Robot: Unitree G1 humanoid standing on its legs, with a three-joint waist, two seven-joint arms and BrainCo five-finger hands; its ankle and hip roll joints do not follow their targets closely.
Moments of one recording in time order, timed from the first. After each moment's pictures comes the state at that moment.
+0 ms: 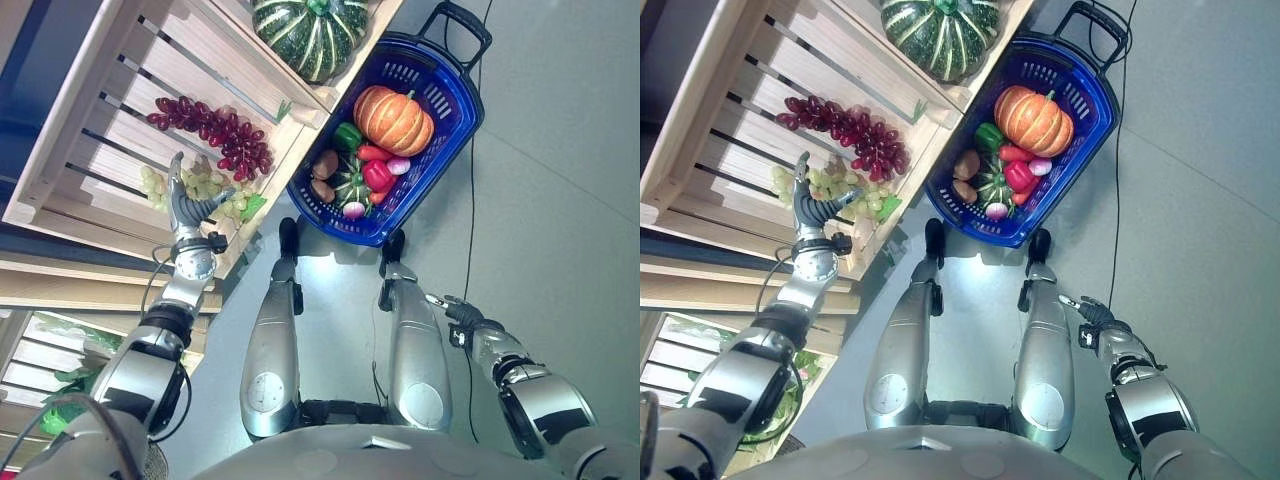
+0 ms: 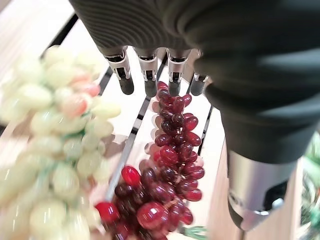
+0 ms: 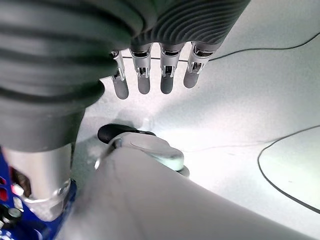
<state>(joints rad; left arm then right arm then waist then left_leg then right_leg) -0.55 0.48 -0.25 0.92 0.05 -0.37 0.66 -0.40 -0.37 0.18 1.32 0.42 -0.01 0.05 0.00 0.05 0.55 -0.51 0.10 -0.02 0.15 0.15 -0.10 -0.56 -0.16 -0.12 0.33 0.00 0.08</state>
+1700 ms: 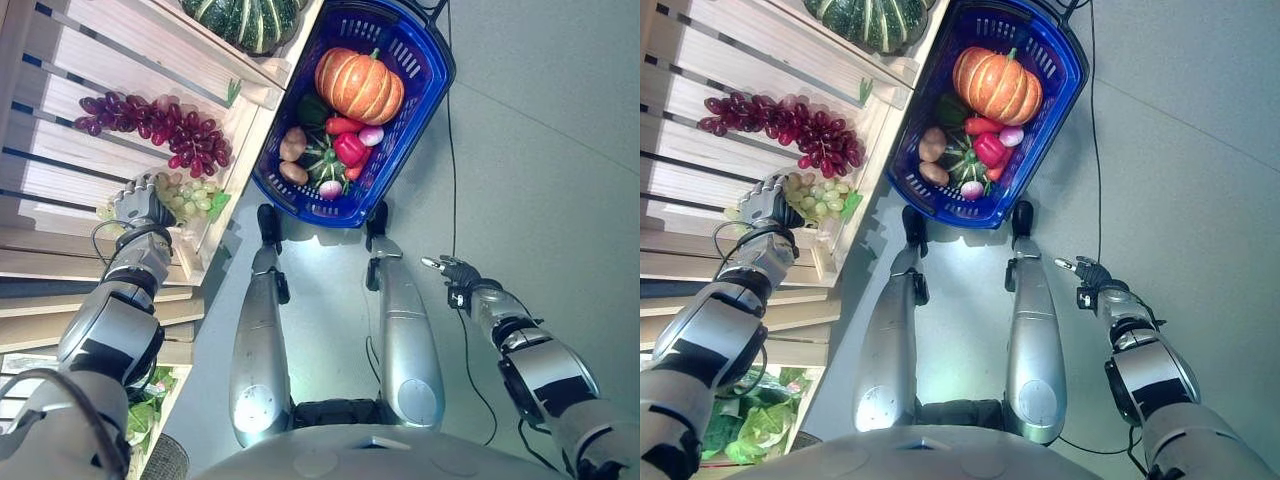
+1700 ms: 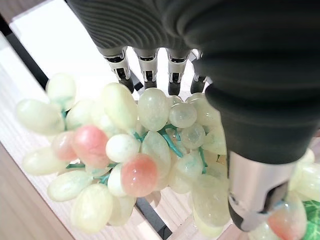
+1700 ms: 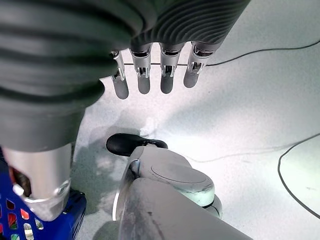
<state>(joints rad) -0.78 0.59 -0.51 1.31 0.40 0.07 0.48 -0.56 -0.41 0.27 1.31 0.43 0.01 0.07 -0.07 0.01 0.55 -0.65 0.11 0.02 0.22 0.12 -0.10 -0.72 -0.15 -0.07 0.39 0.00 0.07</state>
